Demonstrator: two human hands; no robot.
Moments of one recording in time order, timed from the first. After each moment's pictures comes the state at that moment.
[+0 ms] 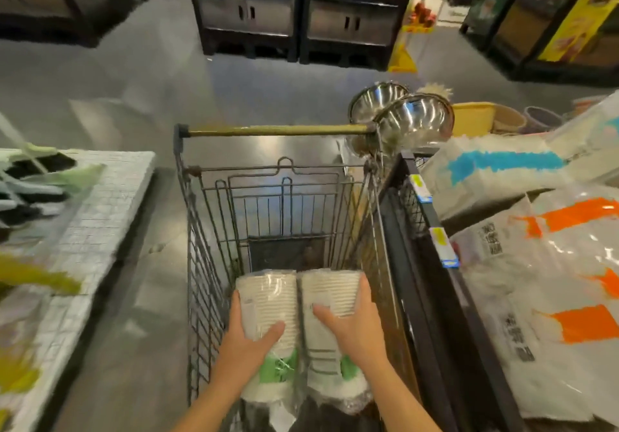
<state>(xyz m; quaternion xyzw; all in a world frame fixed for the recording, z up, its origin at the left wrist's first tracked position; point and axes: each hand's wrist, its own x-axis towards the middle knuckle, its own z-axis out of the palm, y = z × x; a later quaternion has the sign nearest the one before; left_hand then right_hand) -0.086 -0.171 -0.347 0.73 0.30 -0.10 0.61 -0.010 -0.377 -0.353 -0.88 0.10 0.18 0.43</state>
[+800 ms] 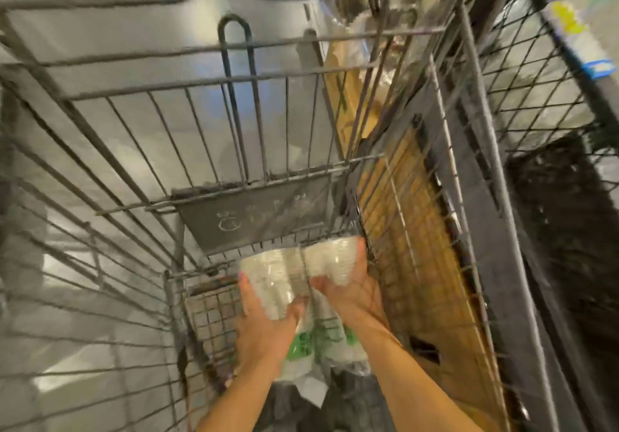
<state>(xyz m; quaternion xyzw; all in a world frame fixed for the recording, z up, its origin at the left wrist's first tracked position) 0.040 -0.200 -0.602 0.75 0.38 -0.28 0.46 0.096 -0.348 -0.583 -0.86 0.28 0.28 0.33</state>
